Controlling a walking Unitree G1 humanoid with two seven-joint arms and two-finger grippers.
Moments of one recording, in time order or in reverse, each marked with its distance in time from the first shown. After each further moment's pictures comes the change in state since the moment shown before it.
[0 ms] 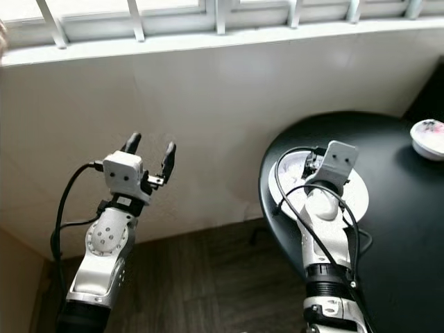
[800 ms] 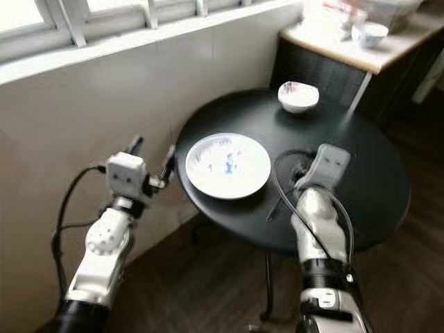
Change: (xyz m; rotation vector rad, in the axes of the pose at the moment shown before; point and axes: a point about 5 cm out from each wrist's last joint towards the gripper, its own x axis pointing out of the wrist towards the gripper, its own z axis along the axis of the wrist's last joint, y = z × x) left arm 0.002 -0.006 -0.004 -0.013 0.017 -0.017; right arm 0.009 0.004 -0.026 0.133 0.272 0.095
